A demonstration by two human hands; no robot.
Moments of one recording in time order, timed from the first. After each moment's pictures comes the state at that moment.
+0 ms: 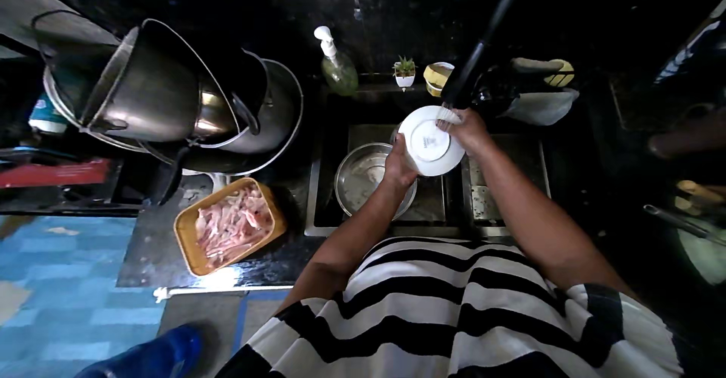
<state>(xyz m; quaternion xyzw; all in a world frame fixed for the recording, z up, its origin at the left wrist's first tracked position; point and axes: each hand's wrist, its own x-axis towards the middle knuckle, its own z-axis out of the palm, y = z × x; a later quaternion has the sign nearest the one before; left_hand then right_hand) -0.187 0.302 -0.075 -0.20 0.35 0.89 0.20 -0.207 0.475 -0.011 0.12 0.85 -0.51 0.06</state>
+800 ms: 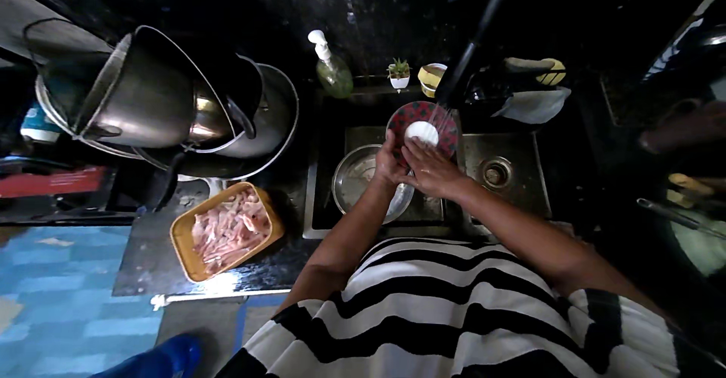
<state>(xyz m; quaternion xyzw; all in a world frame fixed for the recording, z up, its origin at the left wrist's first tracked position) -0.193 0.288 -0.071 -0.10 0.33 0.92 0.19 -0.142 0.420 -0.029 -0.20 0.96 -0.16 0.11</state>
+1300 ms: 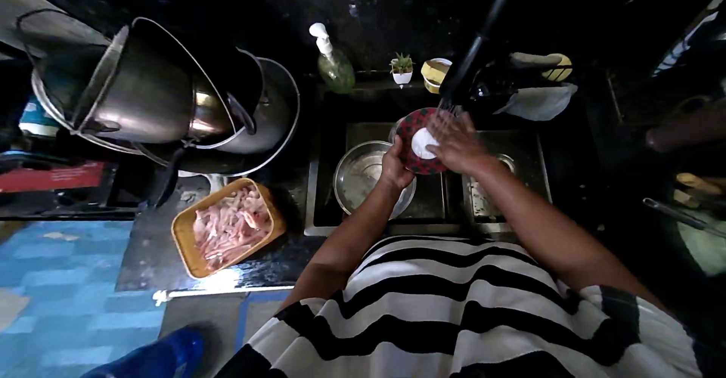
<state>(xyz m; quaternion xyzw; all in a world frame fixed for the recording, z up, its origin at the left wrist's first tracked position) -0.182 0.290 -0.089 -0.12 0.32 0.91 0.23 -0.171 0.463 -0.022 -0.15 0.98 -0.13 0.08</state>
